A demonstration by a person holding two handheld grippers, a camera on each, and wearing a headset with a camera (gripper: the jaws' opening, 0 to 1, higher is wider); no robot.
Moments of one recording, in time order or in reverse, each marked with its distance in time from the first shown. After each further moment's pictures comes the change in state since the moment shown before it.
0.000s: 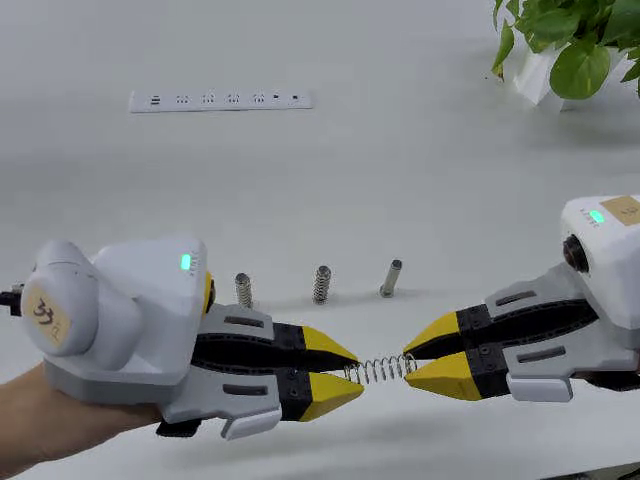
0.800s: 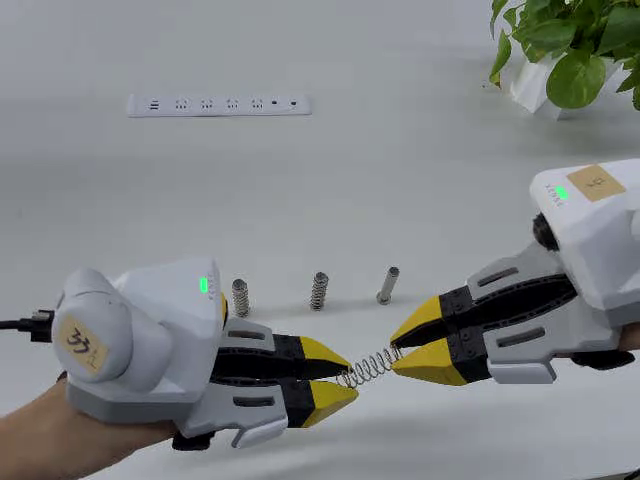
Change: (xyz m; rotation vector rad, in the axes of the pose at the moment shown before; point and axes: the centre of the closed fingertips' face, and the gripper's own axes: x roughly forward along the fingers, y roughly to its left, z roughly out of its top) left arm 0.008 0.013 -0.017 0.013 0.048 0.087; right arm 0.004 -0.009 0.013 -0.153 0.186 -0.028
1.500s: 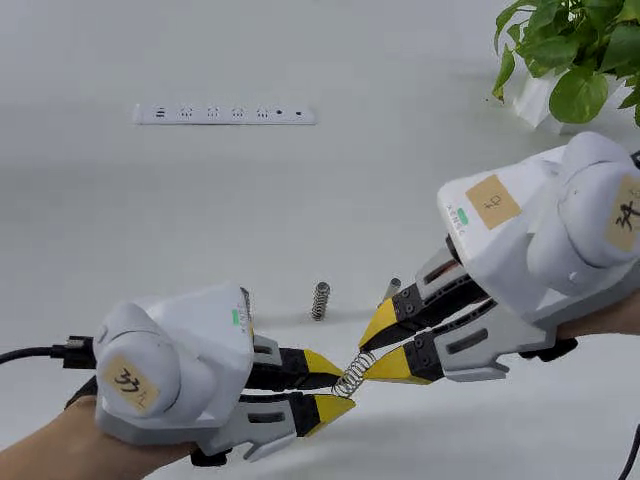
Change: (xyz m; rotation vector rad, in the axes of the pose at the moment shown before) left arm 0.007 0.011 -0.015 0.074 0.064 0.086; right arm 0.019 -0.003 0.008 -0.250 0.208 0.031
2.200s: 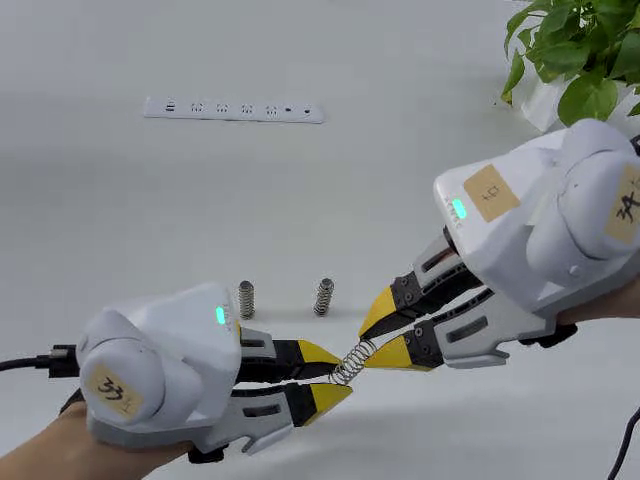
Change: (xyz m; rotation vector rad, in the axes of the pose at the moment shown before) left arm -0.008 0.004 0.006 -0.014 -0.076 0.065; right arm -0.005 -0.001 0.006 -0.056 0.025 0.016
